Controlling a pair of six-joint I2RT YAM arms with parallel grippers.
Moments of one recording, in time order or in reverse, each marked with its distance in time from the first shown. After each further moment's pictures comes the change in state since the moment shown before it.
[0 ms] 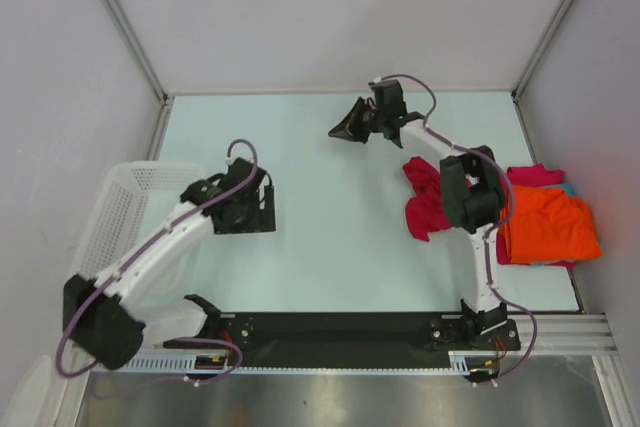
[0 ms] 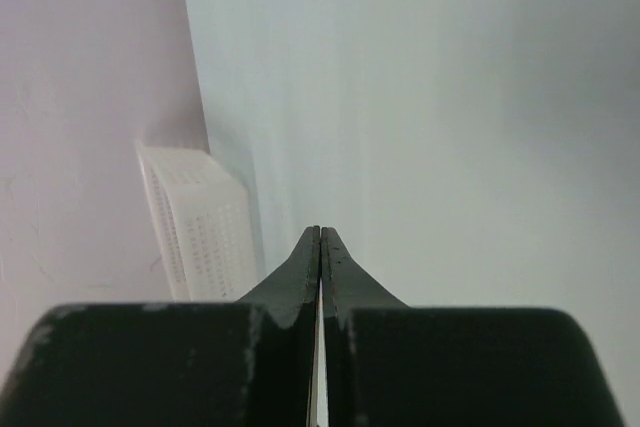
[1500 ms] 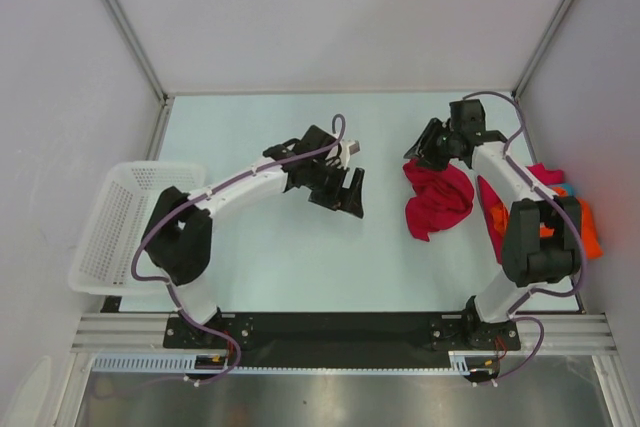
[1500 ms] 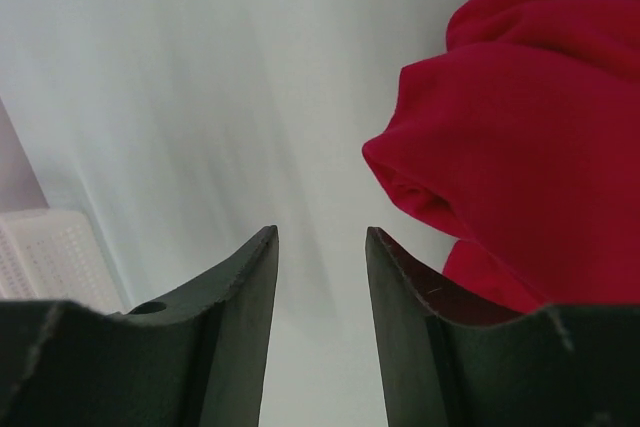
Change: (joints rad) left arm -0.152 0.656 0.428 0.332 0.620 0.209; right arm -0.287 -0.603 -0.531 -0.325 0.224 -0.294
